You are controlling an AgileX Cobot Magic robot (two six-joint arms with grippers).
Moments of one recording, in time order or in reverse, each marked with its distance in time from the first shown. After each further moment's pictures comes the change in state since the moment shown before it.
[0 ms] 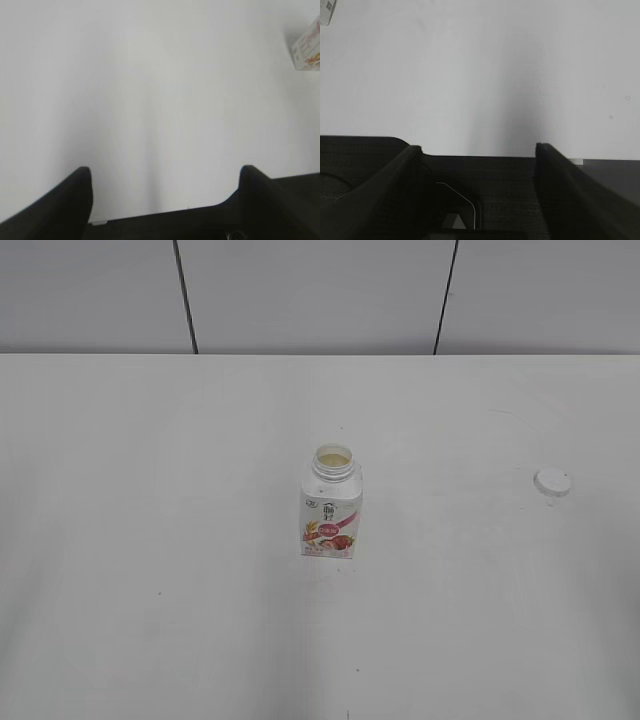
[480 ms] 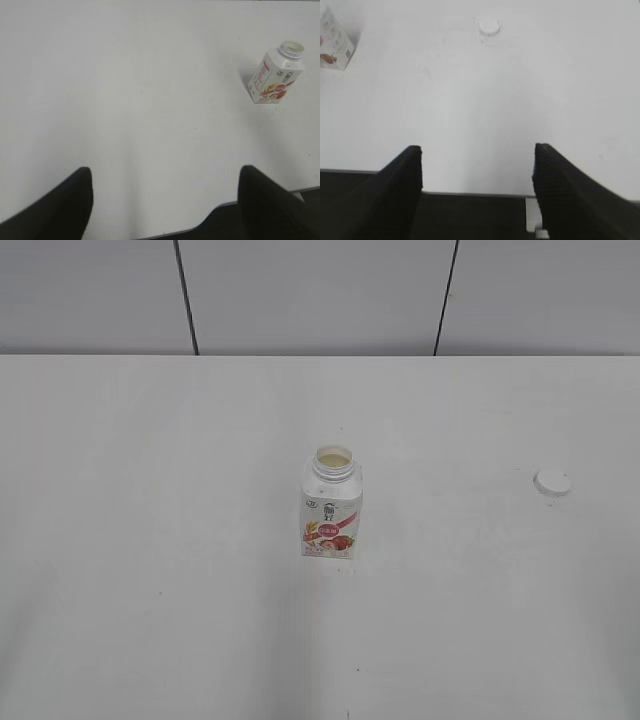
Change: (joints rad) left arm 0.000 -0.339 0.098 -0.093 -0.027 0.029; right arm 0.000 -0.358 0.114 -0.002 -0.042 -0.019
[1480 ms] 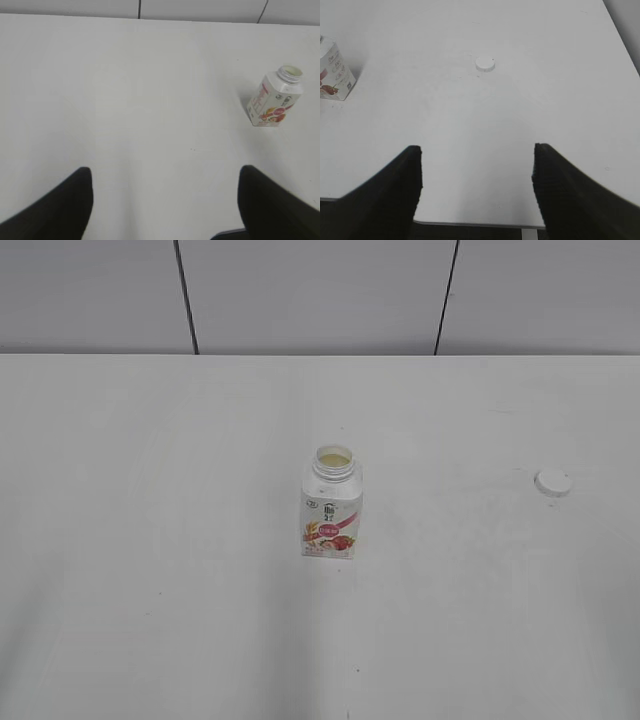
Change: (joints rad) left arm 0.044 -0.001 0.048 -0.027 -0.113 0.007; right arm 0.000 -0.125 0.034 -0.011 -0.077 -0.008
